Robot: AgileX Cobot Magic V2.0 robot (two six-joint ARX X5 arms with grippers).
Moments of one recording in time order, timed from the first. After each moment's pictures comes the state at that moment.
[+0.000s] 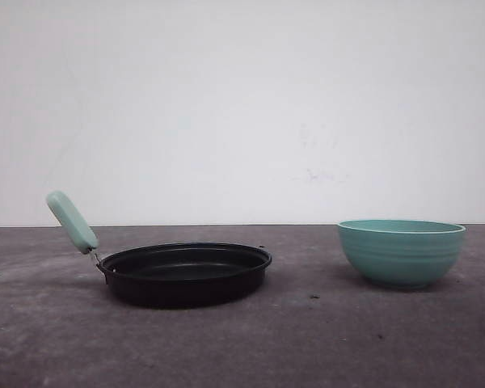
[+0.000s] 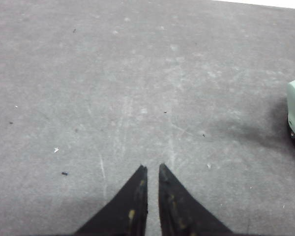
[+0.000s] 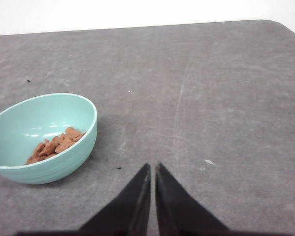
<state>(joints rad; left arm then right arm) -0.07 0.00 0.11 -0.44 -0.05 -0.09 0.14 0.01 0.06 -0.29 0.08 0.15</state>
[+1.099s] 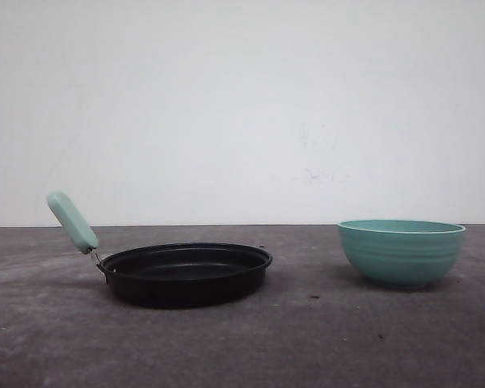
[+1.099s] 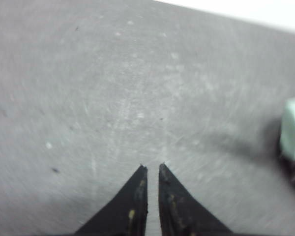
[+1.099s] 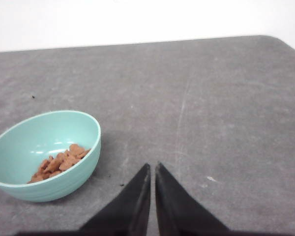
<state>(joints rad) -0.07 0.00 0.10 -0.41 -0.05 -0.28 0.14 0.01 0.06 -0.23 0.08 0.15</state>
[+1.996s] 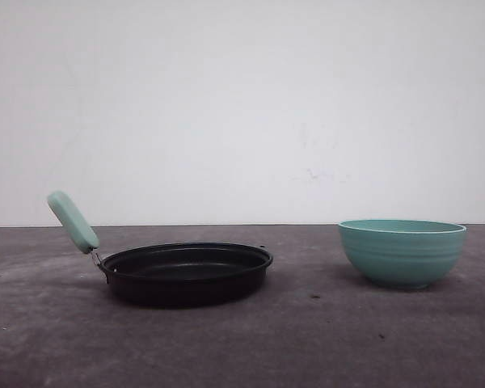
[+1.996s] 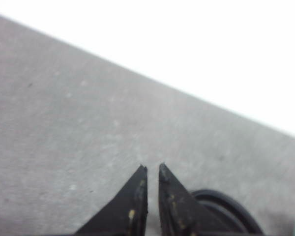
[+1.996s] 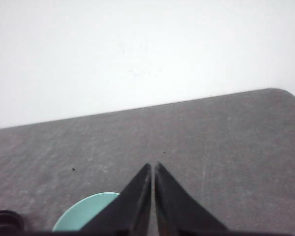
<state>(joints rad) -0.07 0.35 0.54 -0.40 0.07 -0.40 0.14 0.19 0.42 -0.28 0.03 0.25</state>
